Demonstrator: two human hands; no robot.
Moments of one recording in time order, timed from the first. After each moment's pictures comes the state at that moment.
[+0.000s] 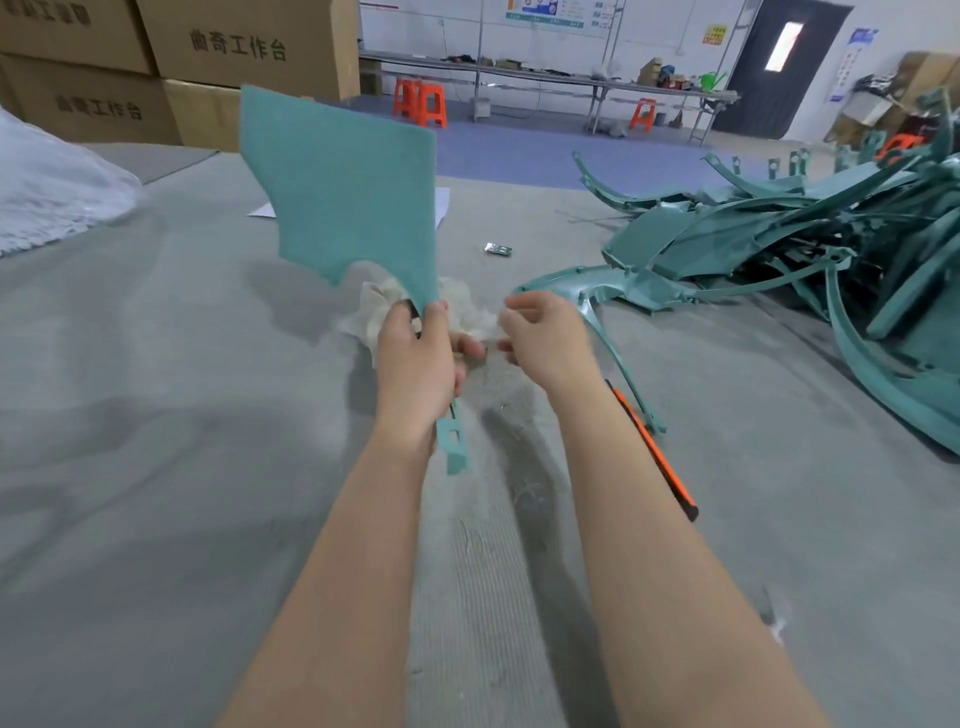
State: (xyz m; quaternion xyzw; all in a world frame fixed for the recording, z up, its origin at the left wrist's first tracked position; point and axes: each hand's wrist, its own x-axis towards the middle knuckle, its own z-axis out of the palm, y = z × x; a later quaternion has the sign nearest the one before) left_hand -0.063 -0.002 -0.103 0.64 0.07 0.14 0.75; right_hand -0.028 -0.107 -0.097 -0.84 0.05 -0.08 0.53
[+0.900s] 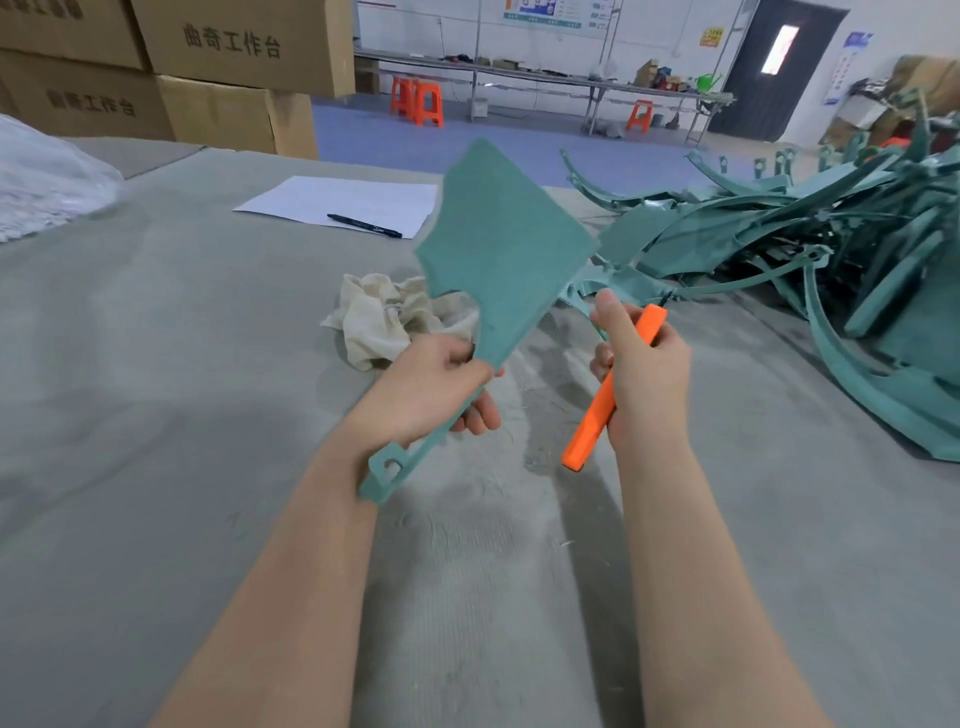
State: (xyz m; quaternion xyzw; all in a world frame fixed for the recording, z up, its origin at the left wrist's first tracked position) left_hand -0.075 -0.007 -0.104 0.80 -0.08 -0.07 0.59; right_hand -0.071 -0.175 -0.101 -0.62 0.14 -0.22 0.74
